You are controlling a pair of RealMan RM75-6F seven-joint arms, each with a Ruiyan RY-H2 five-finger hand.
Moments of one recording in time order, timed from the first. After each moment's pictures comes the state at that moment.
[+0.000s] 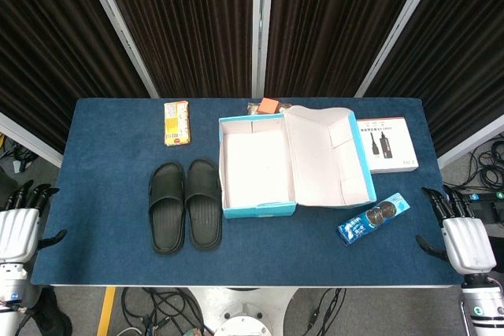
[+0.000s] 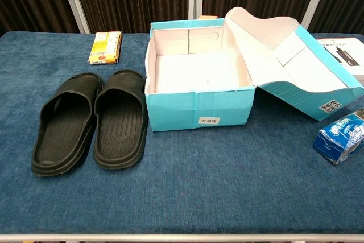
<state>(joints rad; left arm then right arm) -0.09 -1.19 -0.07 -1.60 1.40 1.47 0.18 0.09 -1.09 0.04 -1.63 -1.55 1.46 0.00</state>
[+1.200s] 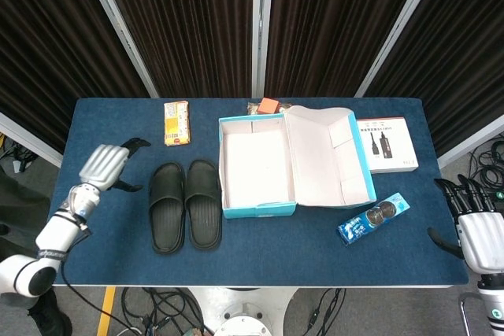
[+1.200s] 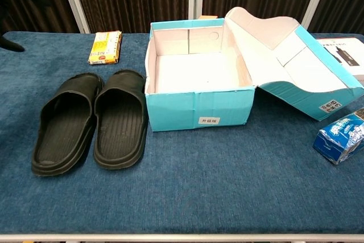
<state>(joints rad) -0.59 -1.15 -0.25 -1.62 1.21 0.84 0.07 0.09 -1.00 0.06 -1.66 -1.61 1.55 0.01</state>
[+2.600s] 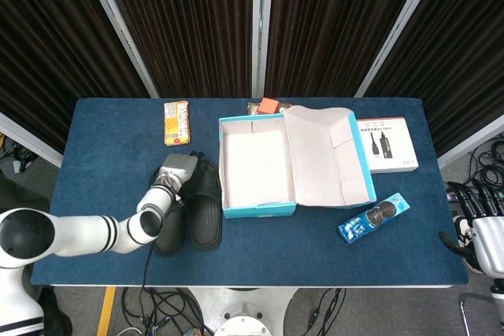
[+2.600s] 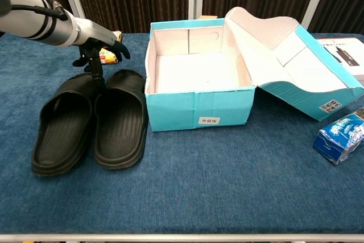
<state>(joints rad) -1.37 -1.43 0.02 -1.48 -0.12 0.67 0.70 0.07 -0.99 0.05 -1.60 -1.60 1.55 0.10</state>
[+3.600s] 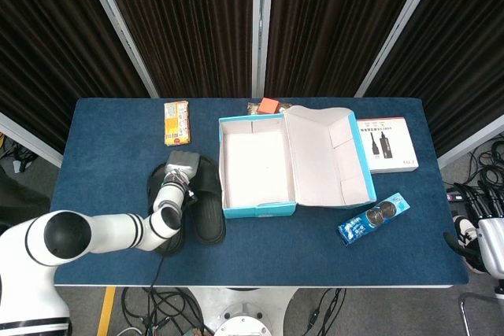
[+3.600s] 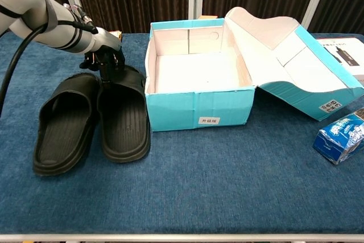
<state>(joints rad) -1.43 -1.58 0.02 -1.31 -0.31 0.74 0.84 0.06 -1.00 0.06 -1.57 -1.57 1.55 0.13</state>
